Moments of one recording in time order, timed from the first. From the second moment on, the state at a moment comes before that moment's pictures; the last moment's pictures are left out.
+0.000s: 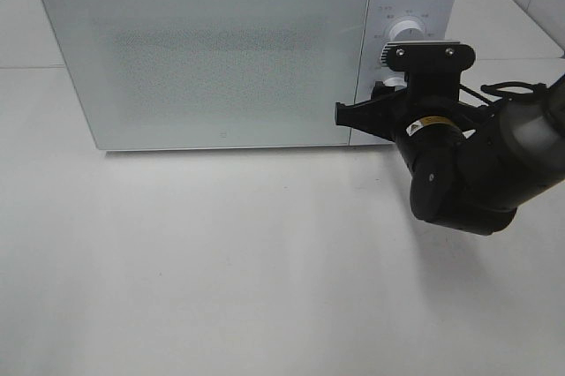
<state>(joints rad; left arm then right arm) 0.02 0.00 -0.50 -0.12 1.04 0.09 0.56 2.04 -0.75 0.64 -1.12 -0.22</state>
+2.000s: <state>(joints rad) 0.02 0.00 -0.50 -0.12 1.04 0.09 0.54 2.06 -0.72 0.56 -1.17 1.44</state>
